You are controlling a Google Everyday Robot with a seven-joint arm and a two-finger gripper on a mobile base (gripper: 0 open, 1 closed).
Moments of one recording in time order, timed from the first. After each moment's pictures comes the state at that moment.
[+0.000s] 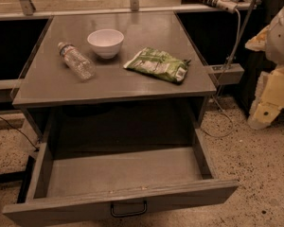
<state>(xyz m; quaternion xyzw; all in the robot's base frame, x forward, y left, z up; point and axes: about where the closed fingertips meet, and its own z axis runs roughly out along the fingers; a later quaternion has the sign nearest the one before) 0.438 -0.217 0.976 -0.60 0.78 -0.03 0.16</state>
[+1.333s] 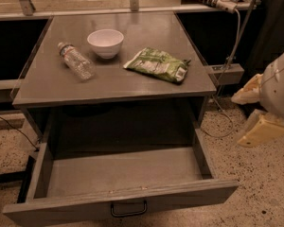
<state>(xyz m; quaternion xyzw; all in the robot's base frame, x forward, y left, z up) 0.399 -0.204 0.926 -0.63 0.75 -0.03 0.19</state>
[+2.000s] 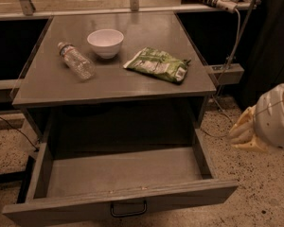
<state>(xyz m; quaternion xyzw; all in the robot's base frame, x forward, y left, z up) 0.380 -0.203 0.882 -0.64 0.75 -0.03 0.19</state>
